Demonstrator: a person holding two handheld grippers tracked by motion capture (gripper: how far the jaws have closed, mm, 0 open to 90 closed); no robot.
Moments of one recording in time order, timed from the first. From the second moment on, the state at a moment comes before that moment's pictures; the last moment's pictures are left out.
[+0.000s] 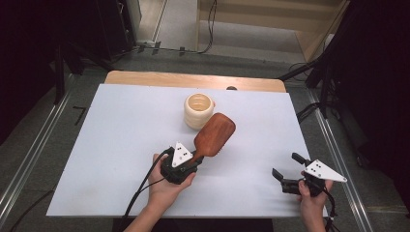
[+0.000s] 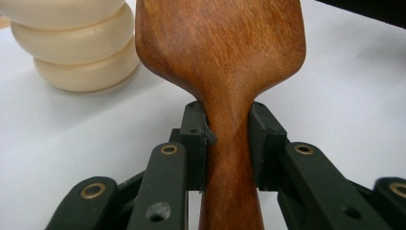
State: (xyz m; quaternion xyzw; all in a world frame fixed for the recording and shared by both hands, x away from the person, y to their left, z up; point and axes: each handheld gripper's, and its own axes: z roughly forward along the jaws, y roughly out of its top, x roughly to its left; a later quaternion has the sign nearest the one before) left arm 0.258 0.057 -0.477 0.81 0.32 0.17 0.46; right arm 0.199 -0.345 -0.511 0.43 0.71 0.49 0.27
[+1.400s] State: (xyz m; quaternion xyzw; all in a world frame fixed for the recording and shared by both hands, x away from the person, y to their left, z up) left arm 0.246 0.072 -0.468 0.79 0.32 0.17 0.50; right arm 0.249 -0.219 -0.449 0.41 0.69 0.57 0.18
